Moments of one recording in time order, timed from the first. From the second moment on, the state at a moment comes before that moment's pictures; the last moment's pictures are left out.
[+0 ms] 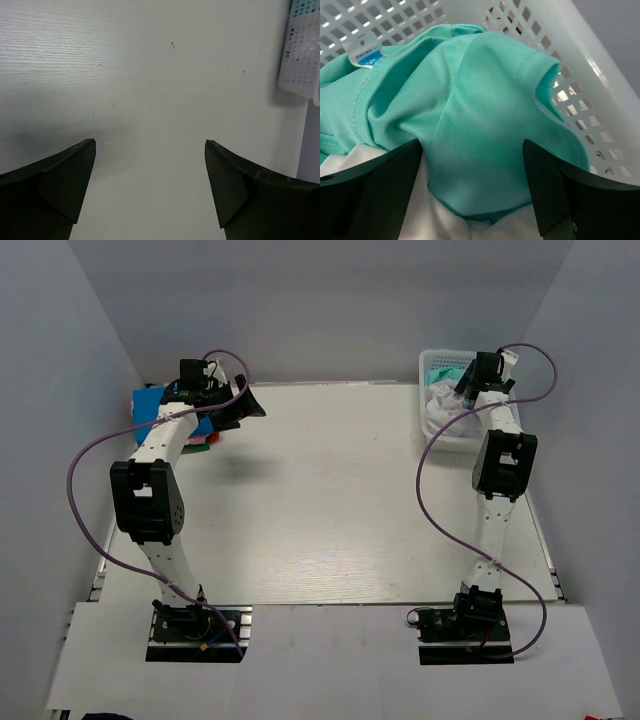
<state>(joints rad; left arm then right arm) -0.04 1.90 1.64 -0.53 0.45 -0.38 -0.12 2.53 2.23 -0.32 0.32 0.35</state>
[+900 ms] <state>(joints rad) -0.04 1.91 1.65 -0.58 0.43 -0.38 -0.16 2.52 2.21 -0.32 0.24 0.41</state>
